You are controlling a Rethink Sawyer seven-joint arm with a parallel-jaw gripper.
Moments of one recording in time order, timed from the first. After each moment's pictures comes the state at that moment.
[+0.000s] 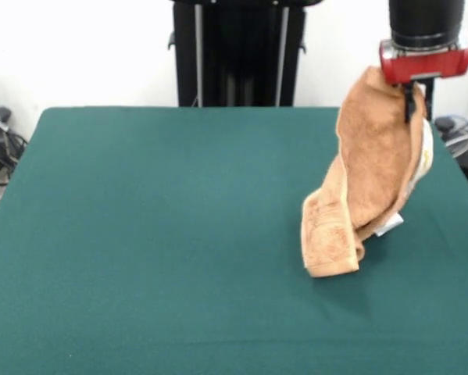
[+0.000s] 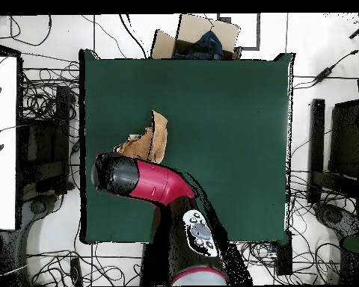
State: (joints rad) arm -0.12 -0.79 0.17 1.98 0.33 0.40 1.60
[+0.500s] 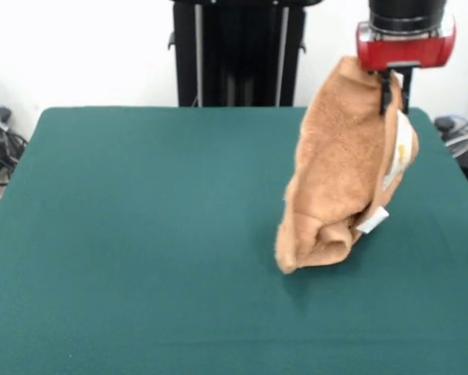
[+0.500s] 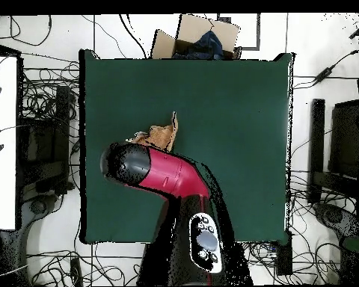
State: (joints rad) arm -0.06 -0.80 0.01 1.85 0.33 0.54 1.60
